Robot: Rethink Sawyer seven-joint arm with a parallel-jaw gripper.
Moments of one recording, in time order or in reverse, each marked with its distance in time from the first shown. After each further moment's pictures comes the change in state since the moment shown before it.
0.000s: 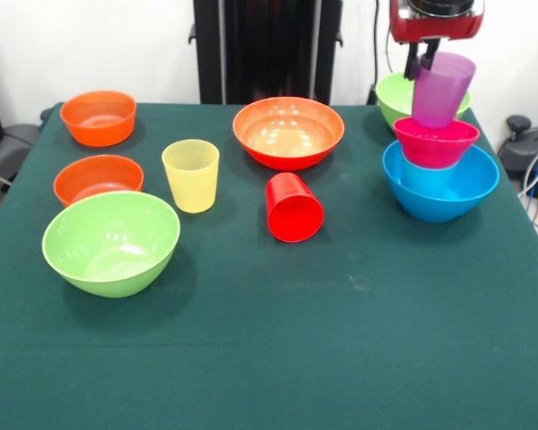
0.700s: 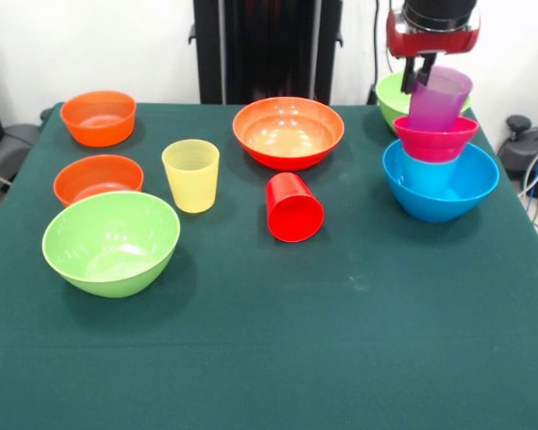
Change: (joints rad) arm 0.013 0.043 -0.015 -0.037 -0.035 -0.023 0.000
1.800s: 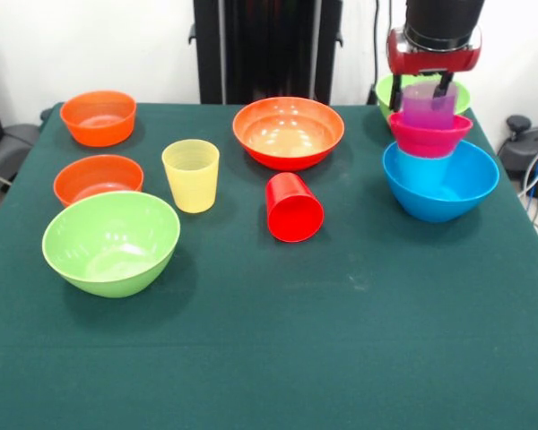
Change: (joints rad) arm 0.019 0.044 -0.036 -0.039 0.000 -0.029 0.000
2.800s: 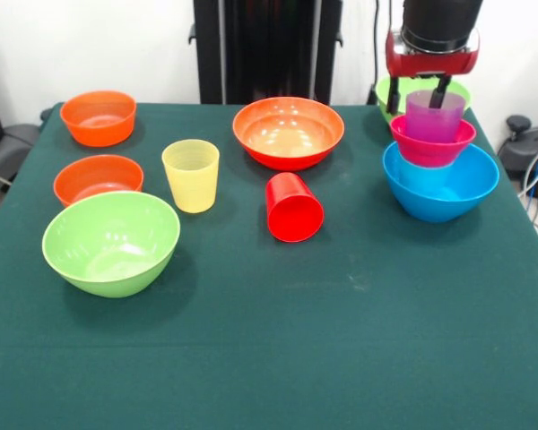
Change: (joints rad) arm 0.000 0.000 -0.009 -0.017 0.000 0.000 0.000
